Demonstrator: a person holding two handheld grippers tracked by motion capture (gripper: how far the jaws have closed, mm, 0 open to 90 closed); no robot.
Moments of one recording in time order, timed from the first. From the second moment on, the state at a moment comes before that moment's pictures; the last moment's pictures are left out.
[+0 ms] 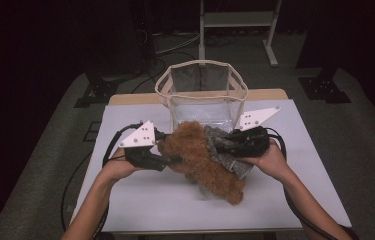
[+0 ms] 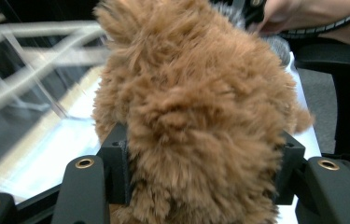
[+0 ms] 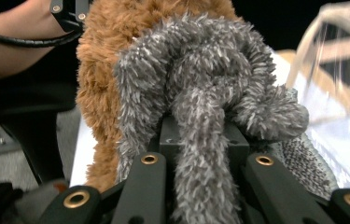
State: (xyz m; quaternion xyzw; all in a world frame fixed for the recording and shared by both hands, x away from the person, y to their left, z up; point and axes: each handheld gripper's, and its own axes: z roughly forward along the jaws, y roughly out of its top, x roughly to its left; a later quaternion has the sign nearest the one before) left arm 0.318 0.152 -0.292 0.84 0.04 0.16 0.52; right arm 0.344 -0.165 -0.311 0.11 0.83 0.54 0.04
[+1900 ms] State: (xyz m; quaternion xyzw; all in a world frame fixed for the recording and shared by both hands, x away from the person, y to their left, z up) left arm 0.313 0.050 -0.278 0.86 -0.02 0.13 0.50; right arm 0.331 -0.169 -0.214 0.05 0.91 0.42 0.07
